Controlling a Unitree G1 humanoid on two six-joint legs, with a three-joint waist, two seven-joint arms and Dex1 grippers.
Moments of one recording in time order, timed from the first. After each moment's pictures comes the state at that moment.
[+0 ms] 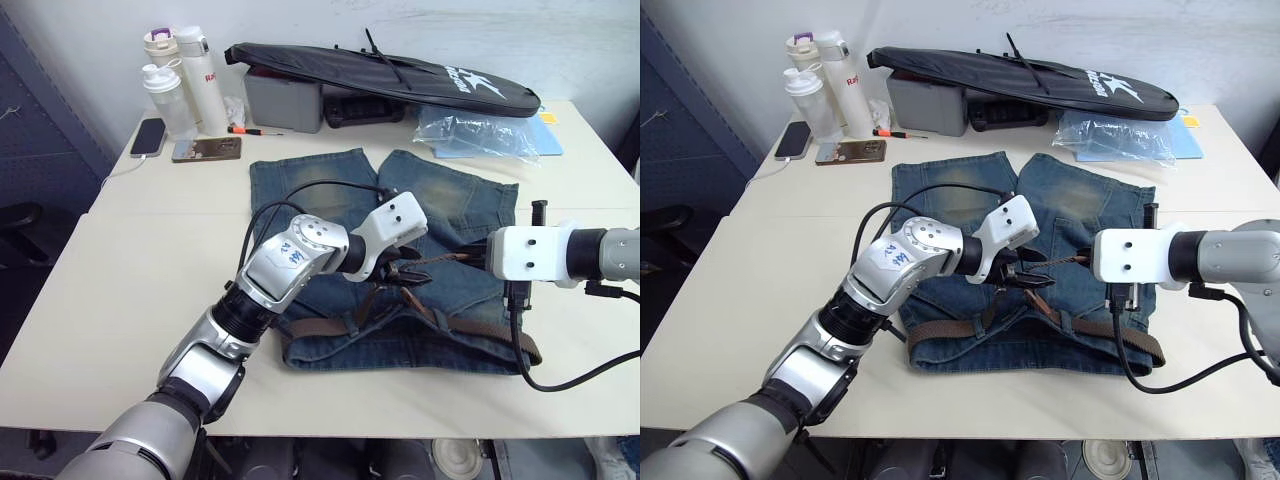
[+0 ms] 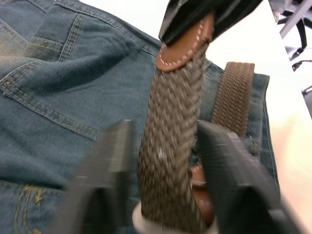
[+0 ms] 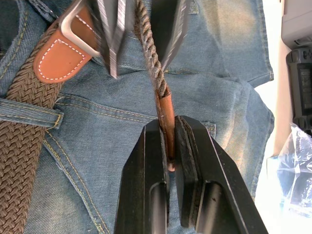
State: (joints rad) left arm -0.93 0.11 -0.44 0.05 -0.26 0.89 -0.67; right arm -0.31 -1.18 -0.08 -0.41 0.11 0.23 1.12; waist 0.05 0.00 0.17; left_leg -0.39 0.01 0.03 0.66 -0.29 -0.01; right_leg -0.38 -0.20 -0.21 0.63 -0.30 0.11
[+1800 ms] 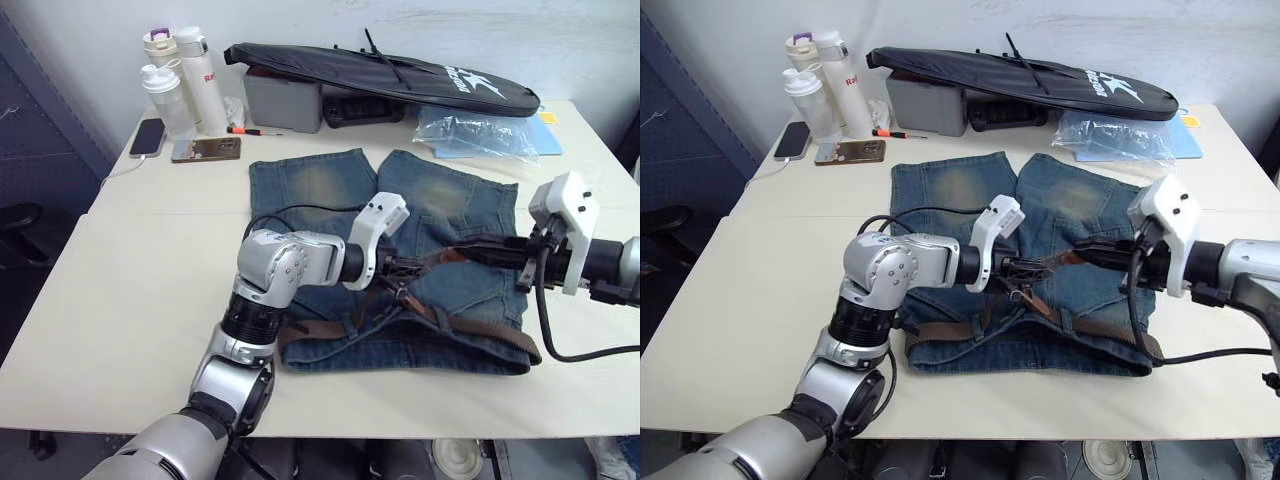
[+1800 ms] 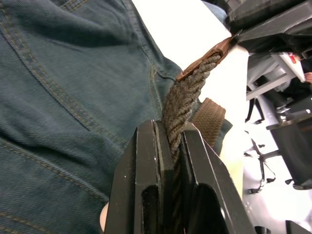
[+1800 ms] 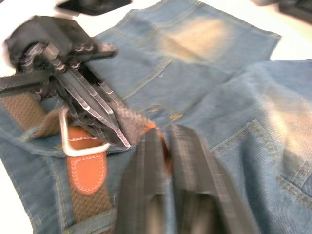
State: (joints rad) left arm -0.86 -0.01 -0.12 -0.01 -0.49 1.36 -0.38; right arm -0.30 -1.01 -0.35 -0.45 0.71 0.95 0.88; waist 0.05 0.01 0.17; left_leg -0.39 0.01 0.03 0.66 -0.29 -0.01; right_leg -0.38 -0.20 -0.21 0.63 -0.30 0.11
